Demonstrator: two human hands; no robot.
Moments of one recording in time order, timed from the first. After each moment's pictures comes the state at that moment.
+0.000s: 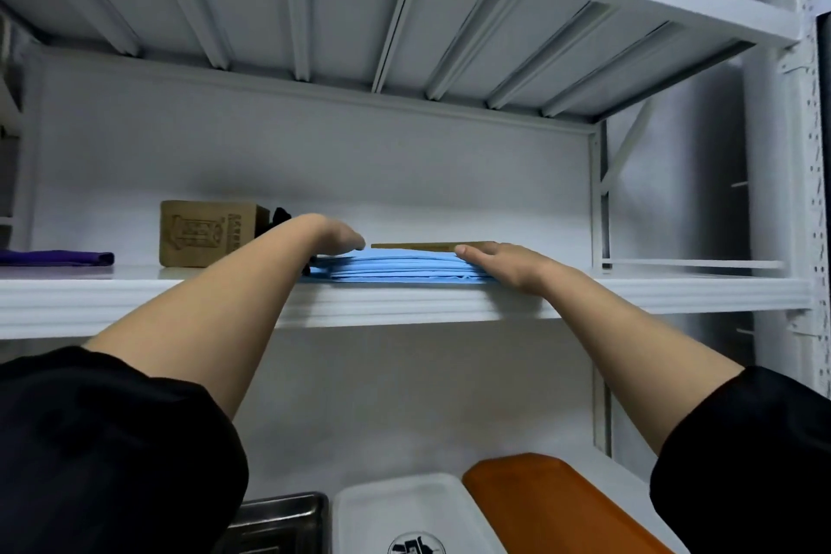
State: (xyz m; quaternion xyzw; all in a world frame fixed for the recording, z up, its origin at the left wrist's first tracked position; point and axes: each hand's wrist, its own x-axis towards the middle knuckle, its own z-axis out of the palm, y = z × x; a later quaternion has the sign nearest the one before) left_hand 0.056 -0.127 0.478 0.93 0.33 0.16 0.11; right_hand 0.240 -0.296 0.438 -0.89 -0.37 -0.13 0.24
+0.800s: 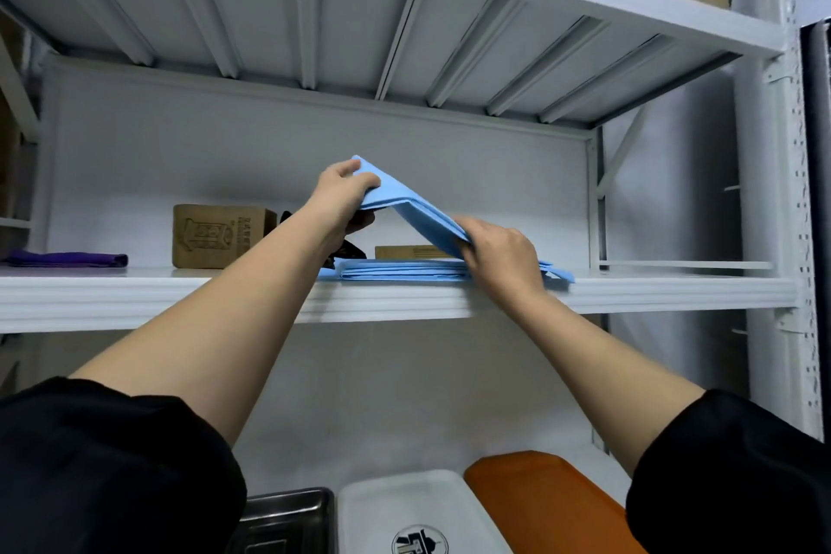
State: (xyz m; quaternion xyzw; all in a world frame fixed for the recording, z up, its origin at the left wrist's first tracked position) left_hand 0.054 -0.132 0.488 0.68 0.05 0.44 0.58; right_hand 0.186 -0.285 0.421 -0.71 -0.39 -0.55 0.21
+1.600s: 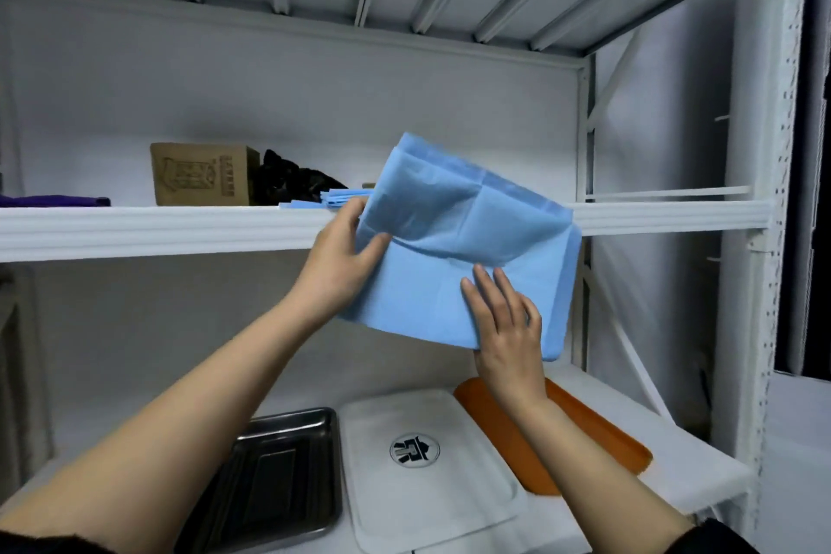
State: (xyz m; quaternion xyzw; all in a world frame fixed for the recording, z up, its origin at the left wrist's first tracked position) left_hand 0.019 -0.163 0.347 0.81 -0.05 0.50 0.30; right_hand 0.179 -0.312 0.220 -0.71 -0.35 -0.58 0.21
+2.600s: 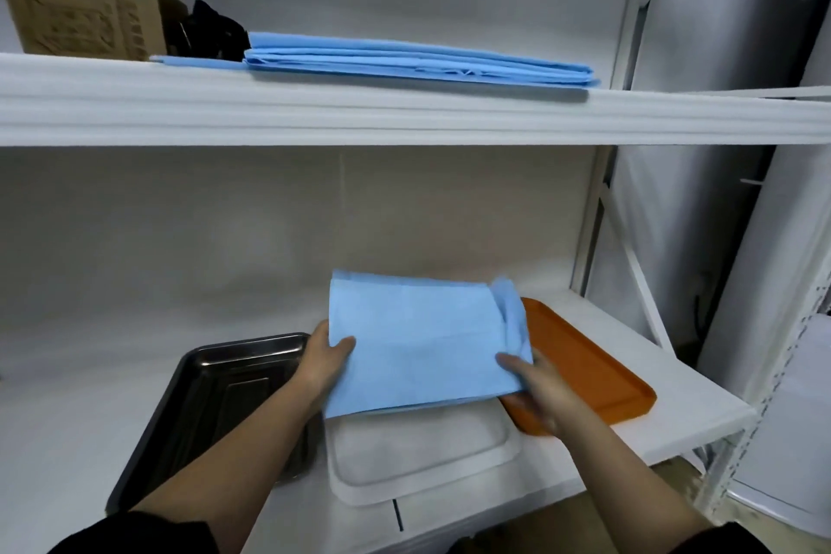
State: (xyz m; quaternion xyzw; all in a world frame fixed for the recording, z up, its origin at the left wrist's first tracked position) left_hand 0.158 -0.064 0.104 0.71 0.23 0.24 0.62; right_hand 0.290 -0.324 0.085 -0.60 -0.09 0.25 0.75
